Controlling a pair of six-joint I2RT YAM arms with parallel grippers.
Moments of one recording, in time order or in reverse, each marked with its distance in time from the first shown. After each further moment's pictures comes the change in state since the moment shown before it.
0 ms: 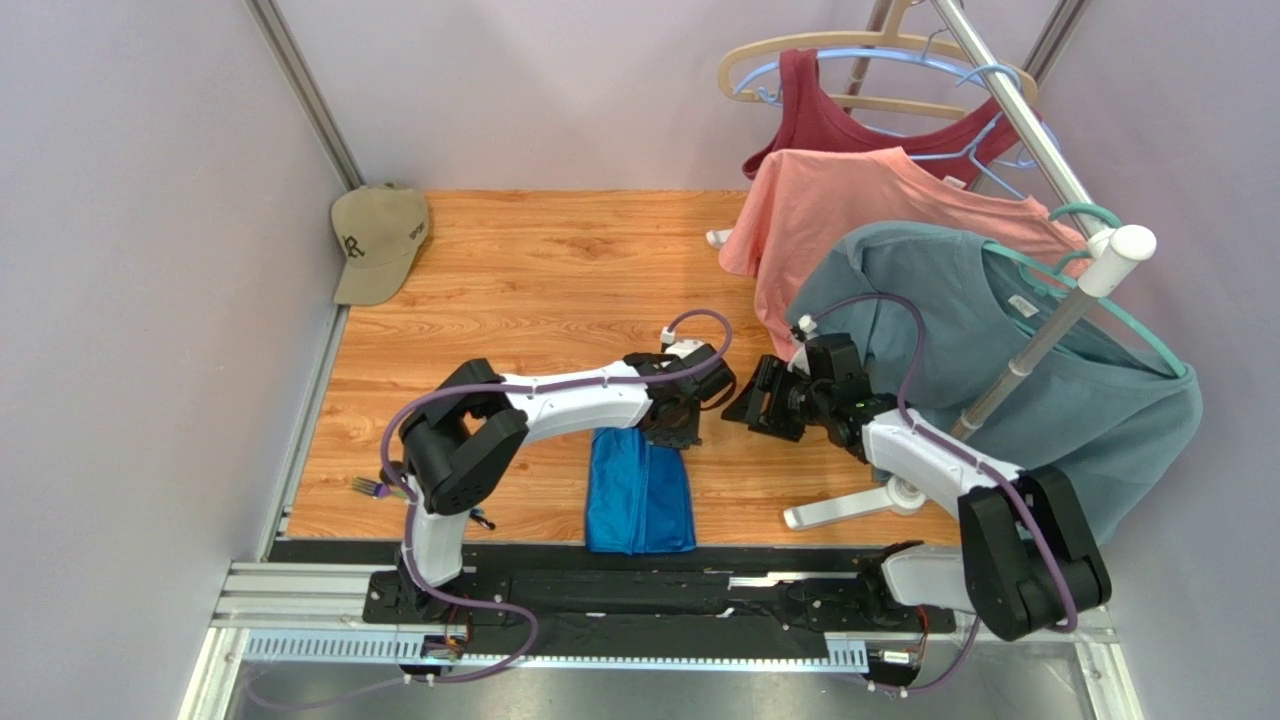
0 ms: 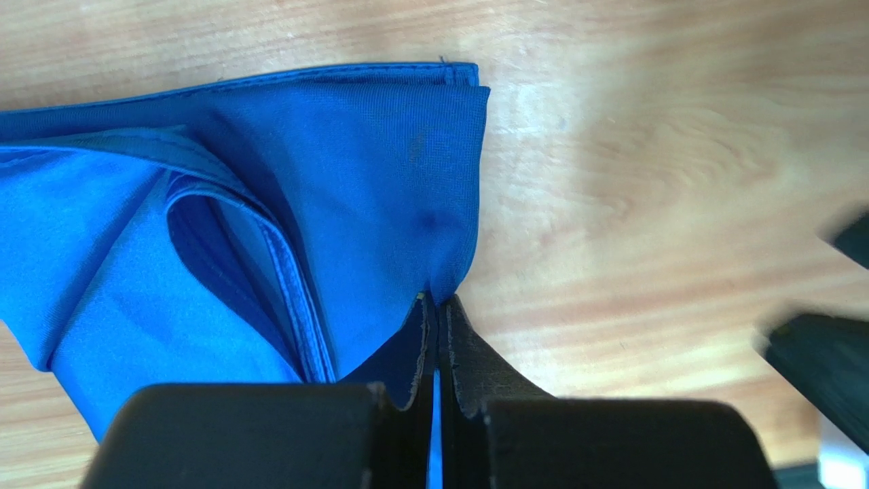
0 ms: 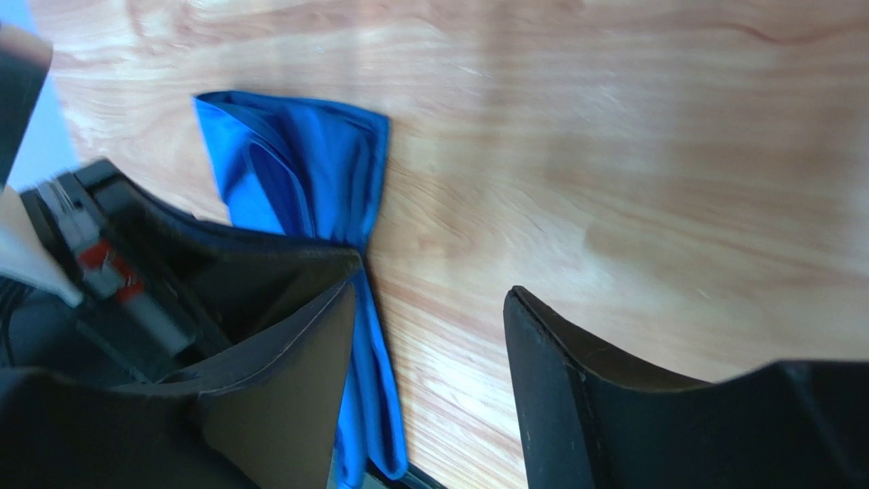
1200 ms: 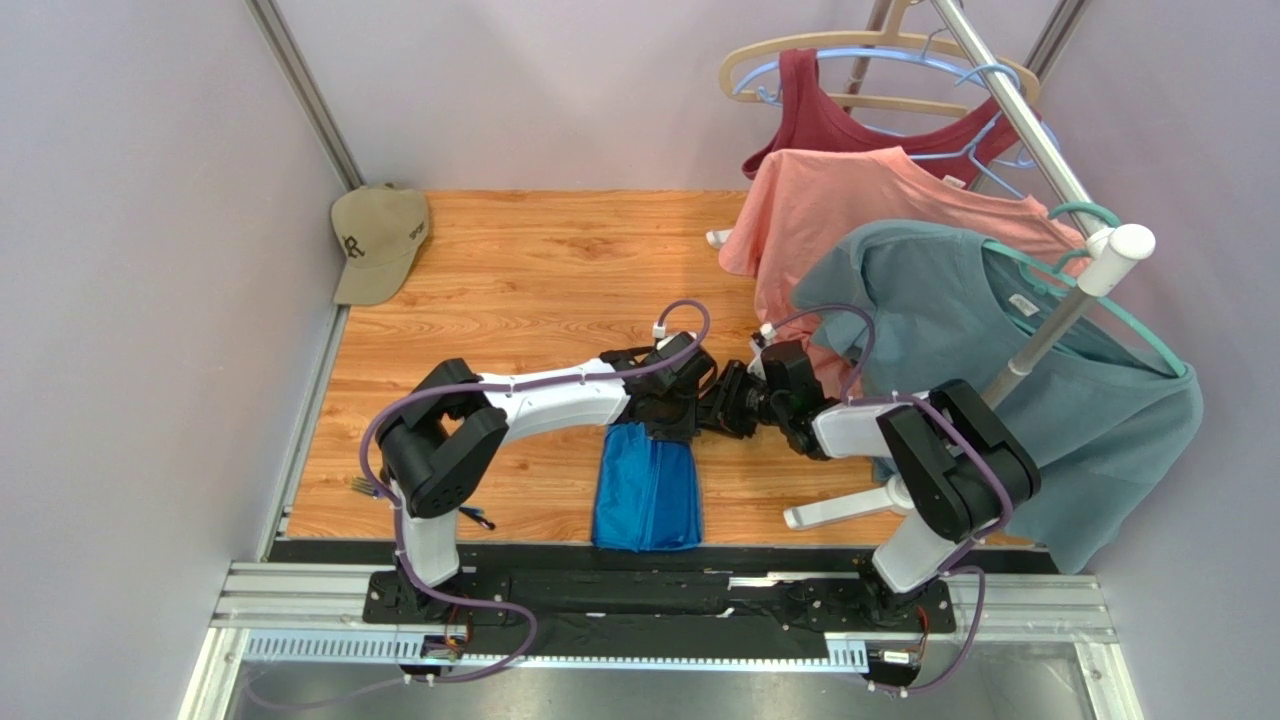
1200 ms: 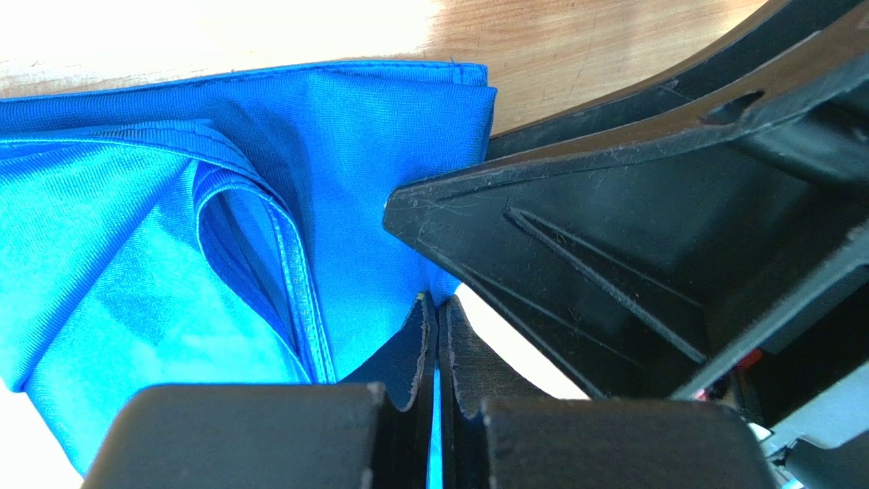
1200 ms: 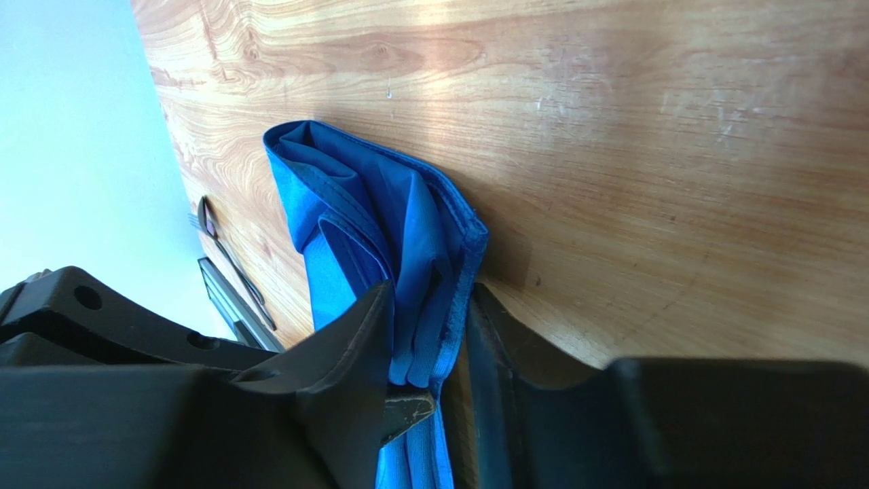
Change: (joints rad) left arm 0.056 -0.096 -0.121 0.188 0.187 0.003; right arm 0.127 0.379 -0.018 0.546 -0.060 0.290
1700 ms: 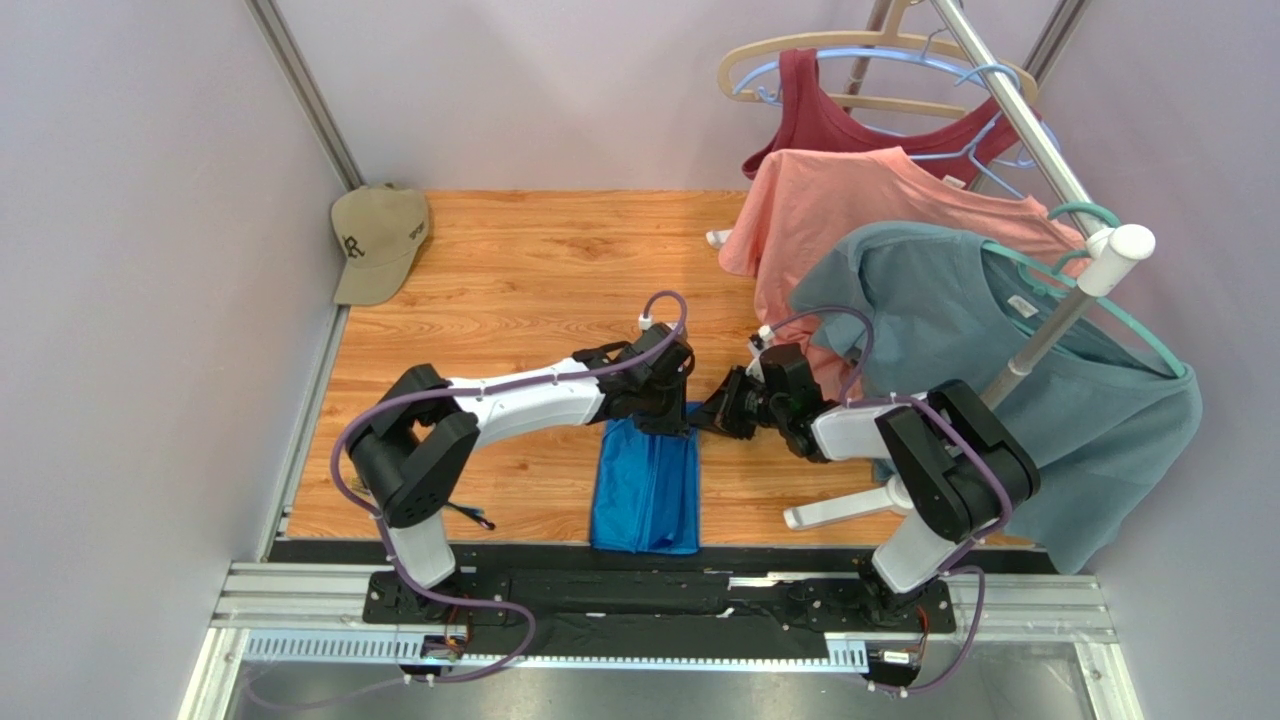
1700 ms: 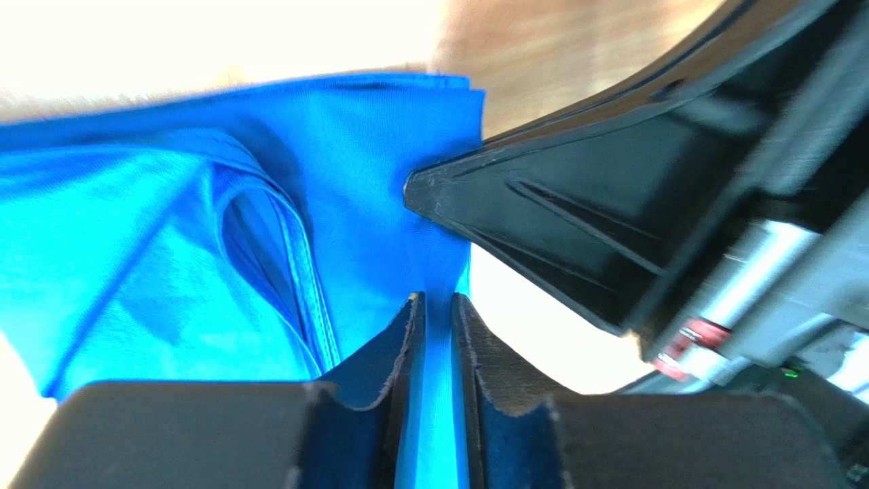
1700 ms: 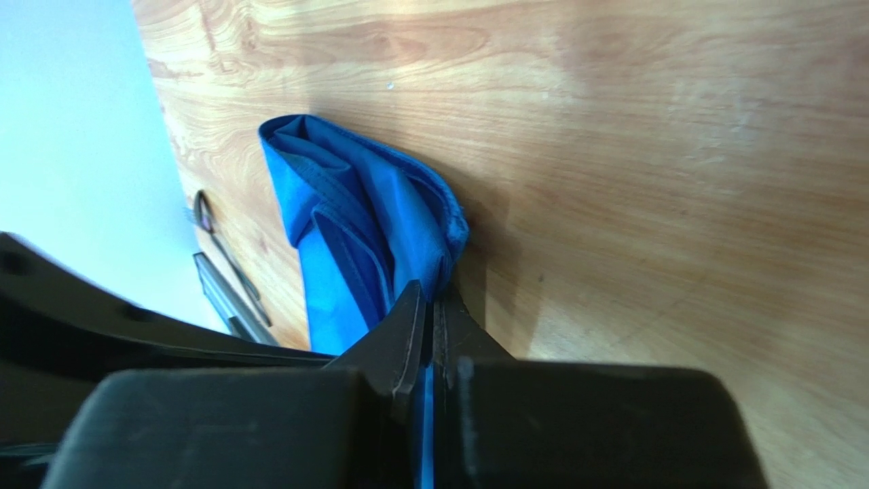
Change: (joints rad) left arm 0.048 -0.086 -0.092 0.084 0.069 0.035; right arm 0.008 0.003 -0.015 0.027 0.003 -0.002
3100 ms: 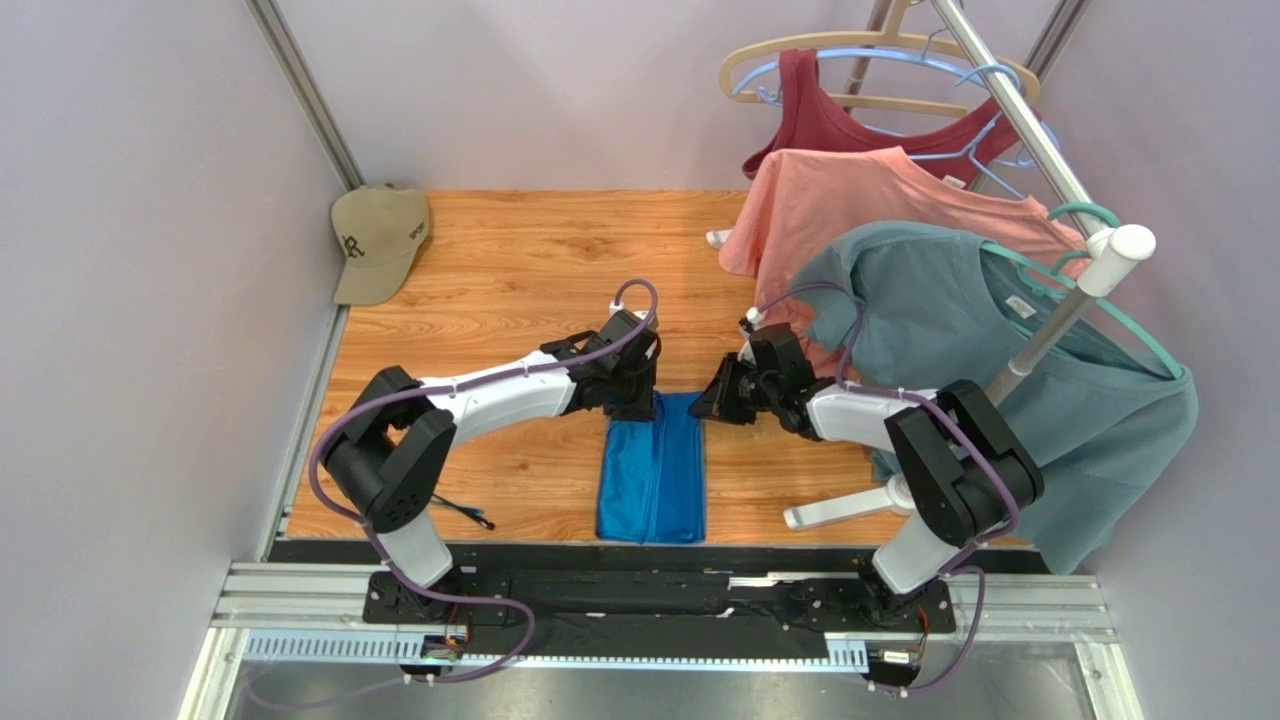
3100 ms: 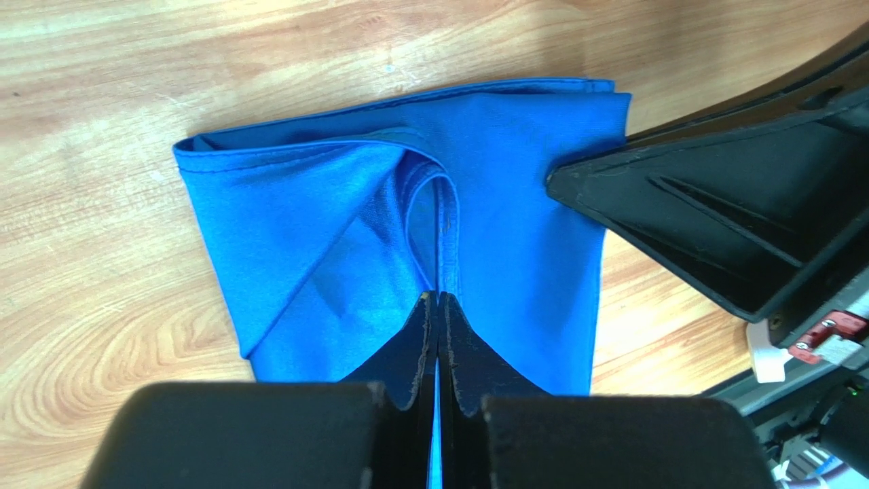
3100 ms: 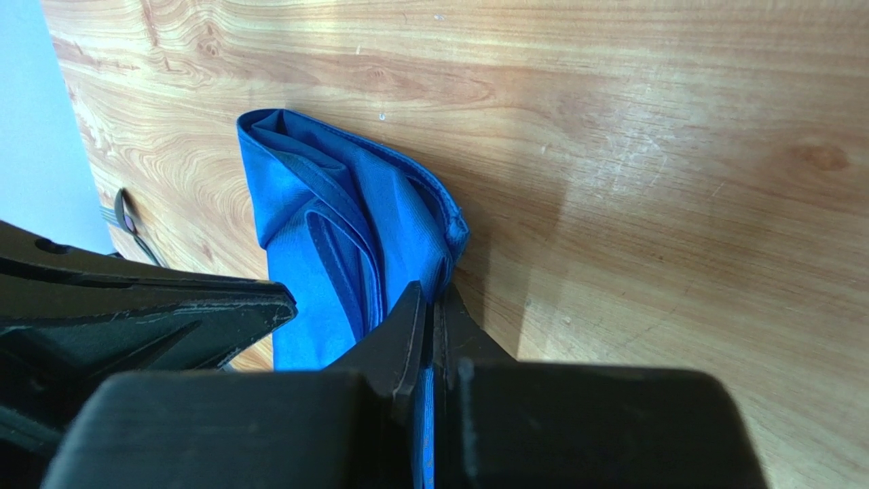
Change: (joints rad) left arm 0.113 -0.080 -0.078 0.012 0.005 0.133; right arm 0.012 -0.020 0.144 -0.264 0.069 -0.177
